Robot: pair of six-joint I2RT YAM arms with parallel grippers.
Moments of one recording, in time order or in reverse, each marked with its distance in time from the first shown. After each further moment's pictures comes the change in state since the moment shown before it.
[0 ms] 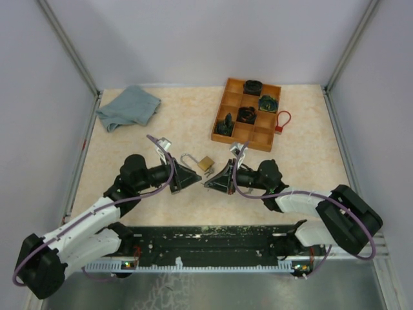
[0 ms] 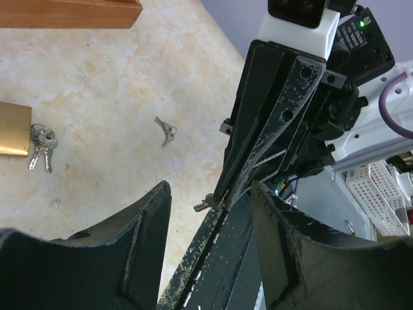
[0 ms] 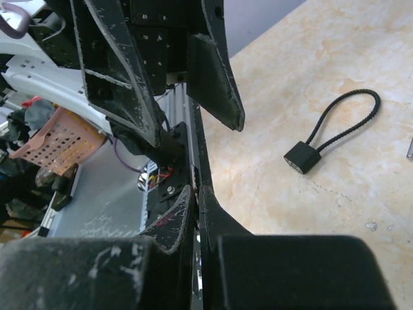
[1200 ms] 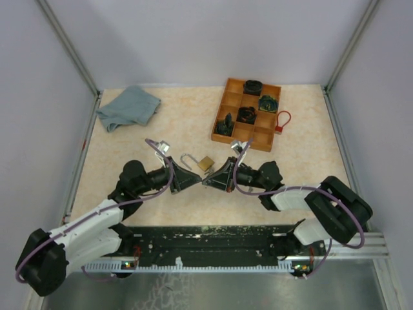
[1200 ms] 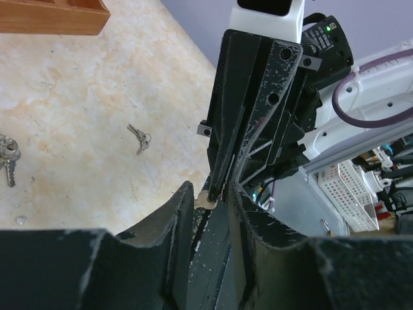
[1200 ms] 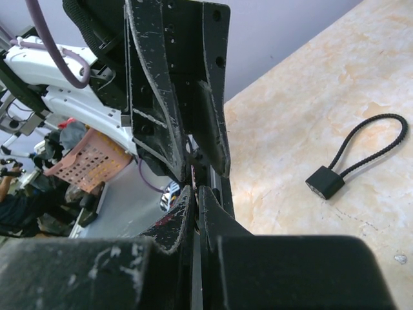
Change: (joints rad) left arm 0.000 0.032 -0.110 0.269 0.058 -0.109; right arm 0.000 0.114 -0.002 0.274 -0.009 0.163
